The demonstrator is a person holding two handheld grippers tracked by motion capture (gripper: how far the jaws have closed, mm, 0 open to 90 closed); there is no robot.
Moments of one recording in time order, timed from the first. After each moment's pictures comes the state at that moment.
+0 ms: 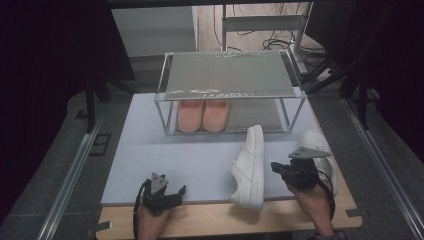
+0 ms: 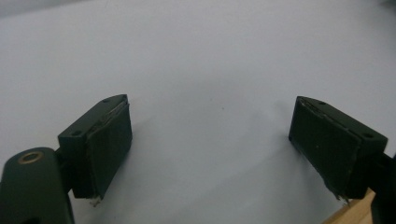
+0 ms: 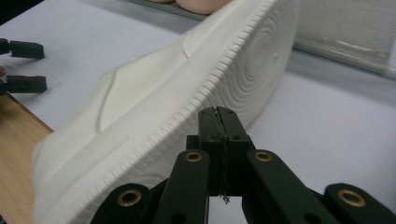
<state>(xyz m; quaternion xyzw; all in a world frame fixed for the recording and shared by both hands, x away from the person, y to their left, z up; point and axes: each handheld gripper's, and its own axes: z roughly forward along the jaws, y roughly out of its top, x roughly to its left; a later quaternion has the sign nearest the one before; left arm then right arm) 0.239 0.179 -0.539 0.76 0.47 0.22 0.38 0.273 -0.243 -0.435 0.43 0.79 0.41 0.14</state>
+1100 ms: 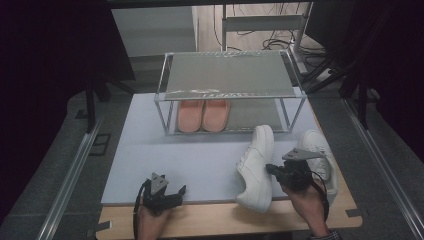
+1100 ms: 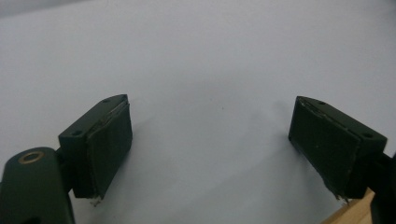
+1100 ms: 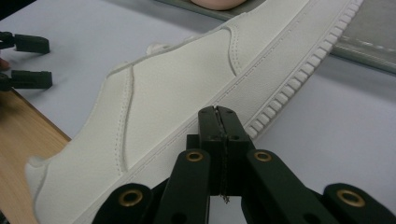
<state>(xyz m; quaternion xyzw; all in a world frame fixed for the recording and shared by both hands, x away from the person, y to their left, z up) 0.239 0.178 -0.539 0.76 0.47 0.22 0.38 0.272 -0.231 -0.440 0.43 0.80 0.40 0.14</state>
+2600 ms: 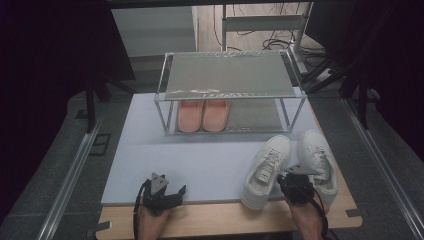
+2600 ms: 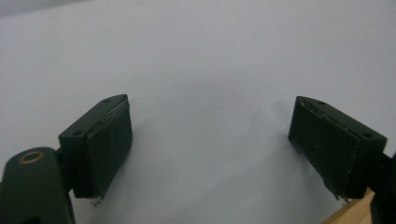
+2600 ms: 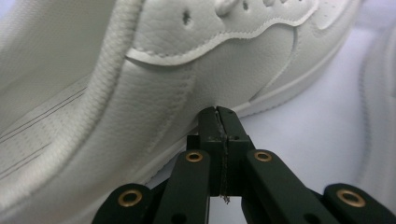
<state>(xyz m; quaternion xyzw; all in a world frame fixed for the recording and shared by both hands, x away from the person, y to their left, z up) 0.239 0.178 -0.539 0.76 0.47 0.22 0.38 0.253 -0.236 -0.486 0.51 0.77 0.32 0.22</state>
